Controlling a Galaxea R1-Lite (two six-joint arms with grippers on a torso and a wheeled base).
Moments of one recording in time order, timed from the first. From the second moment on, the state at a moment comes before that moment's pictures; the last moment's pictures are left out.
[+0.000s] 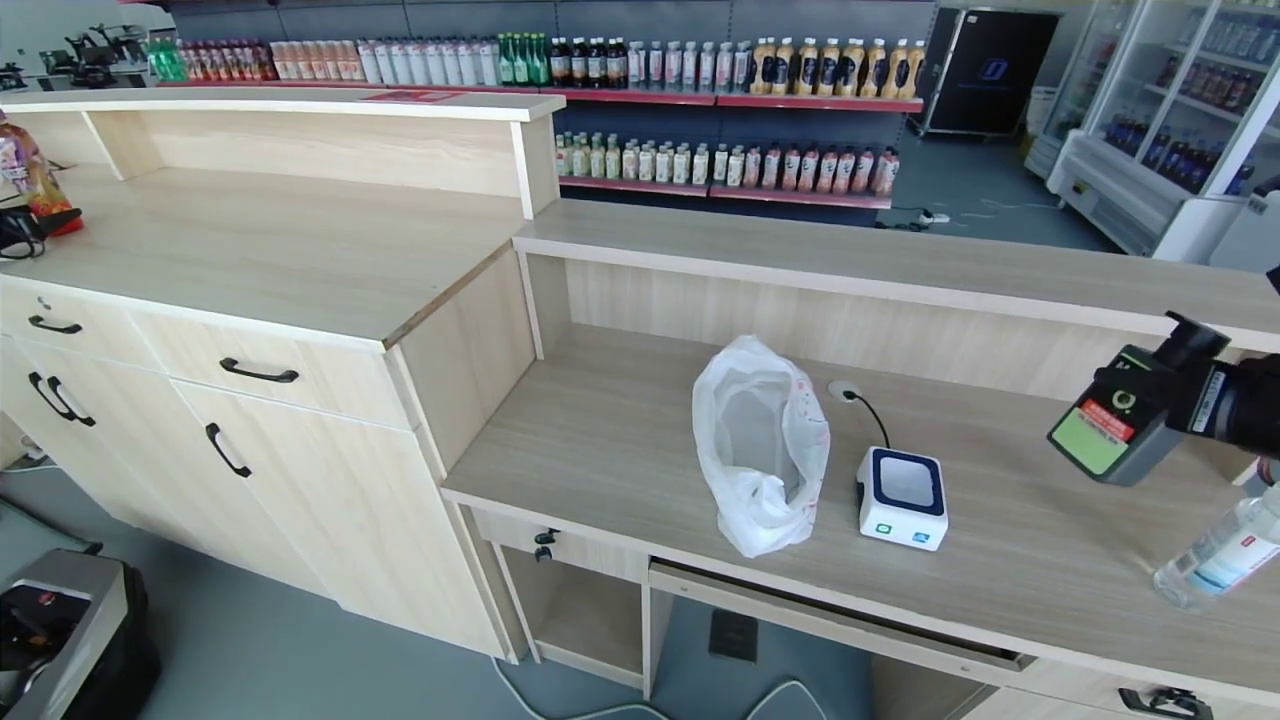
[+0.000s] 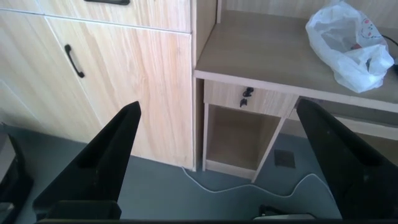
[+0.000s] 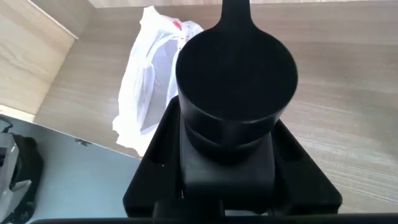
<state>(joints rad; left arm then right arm) 0.00 0.00 0.00 0.00 -0.05 0.00 -0.25 1.47 -0.75 -0.43 0.40 0.11</state>
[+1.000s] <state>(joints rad) 0.00 0.00 0.00 0.00 -0.05 0.00 -0.30 1.98 -0.93 -0.62 0.61 0.19</state>
